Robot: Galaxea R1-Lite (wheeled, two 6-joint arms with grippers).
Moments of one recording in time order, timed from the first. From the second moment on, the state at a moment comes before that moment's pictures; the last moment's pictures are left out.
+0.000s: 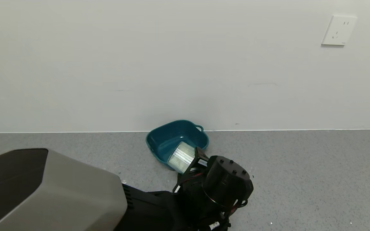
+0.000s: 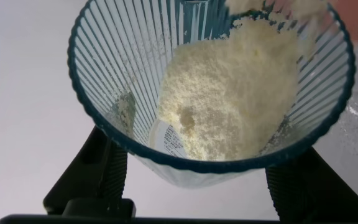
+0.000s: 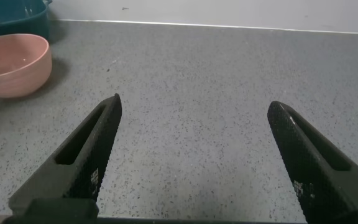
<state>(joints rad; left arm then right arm) -0.99 2.09 -1.07 -0.47 1.13 1.67 -0.01 0.00 0.00 0.00 0.00 0.00</state>
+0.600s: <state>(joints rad) -0.99 2.09 -1.07 -0.47 1.13 1.67 -0.01 0.00 0.00 0.00 0.00 0.00</state>
